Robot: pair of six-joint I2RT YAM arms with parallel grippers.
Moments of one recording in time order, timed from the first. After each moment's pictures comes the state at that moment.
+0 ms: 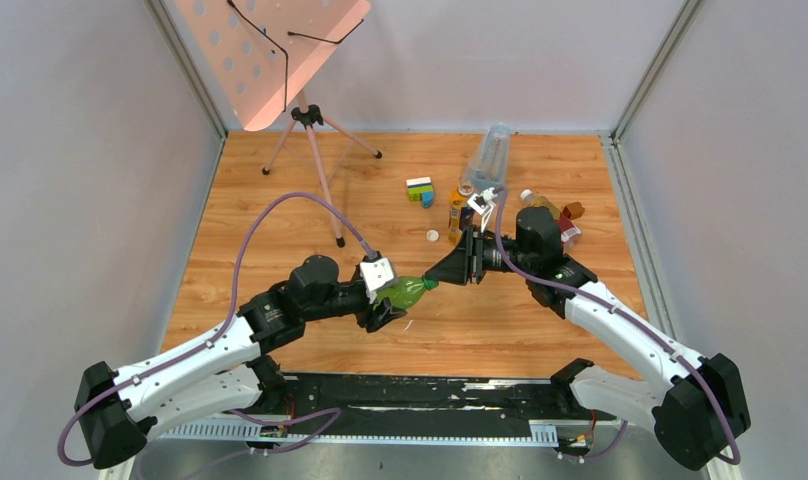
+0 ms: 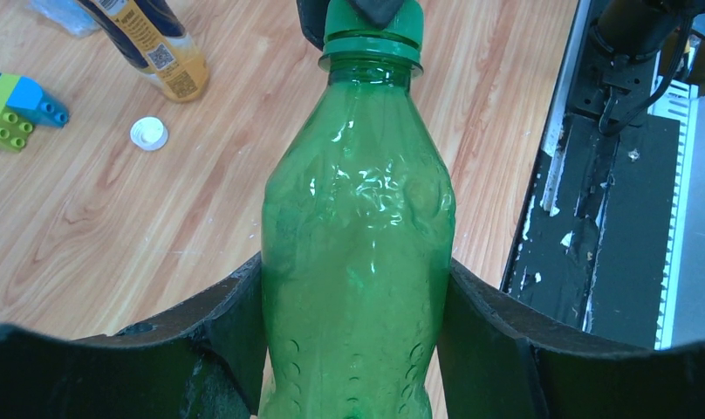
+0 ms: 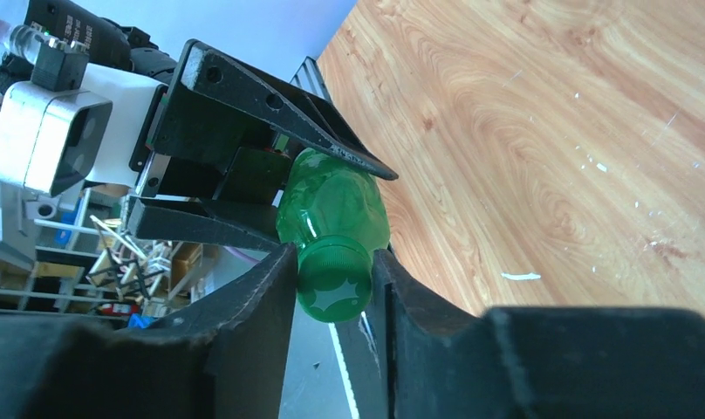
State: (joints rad) left arm -0.91 0.83 0.59 -0.12 0.28 0.12; right arm 0.56 1.06 0.71 0.09 -0.80 0.68
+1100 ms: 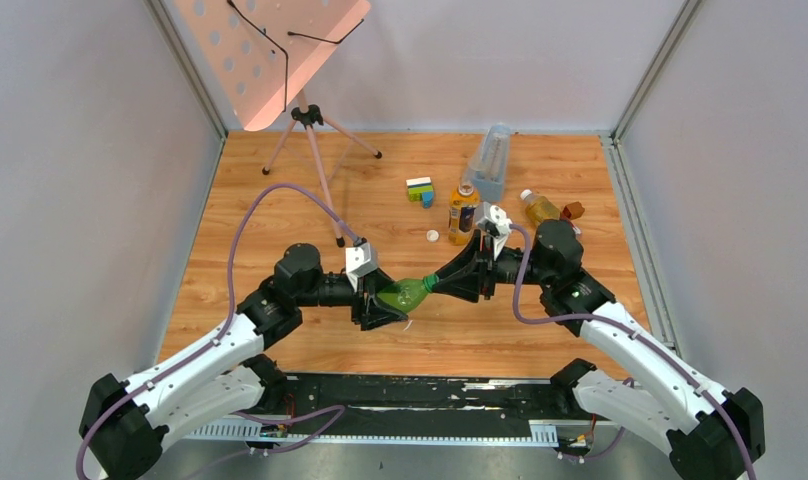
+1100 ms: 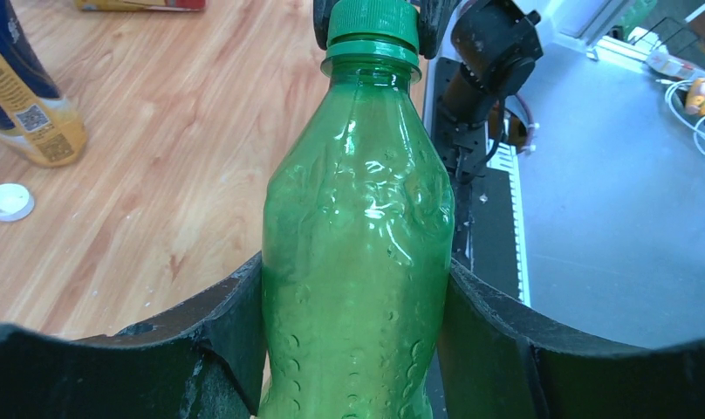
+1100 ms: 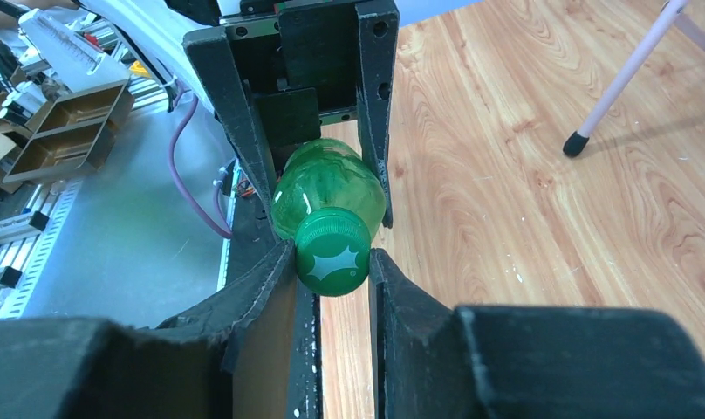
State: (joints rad) left arm -0.71 0.84 0.52 0.10 0.74 -0.09; right arm 0.58 0.91 0.68 0.14 -0.90 0.21
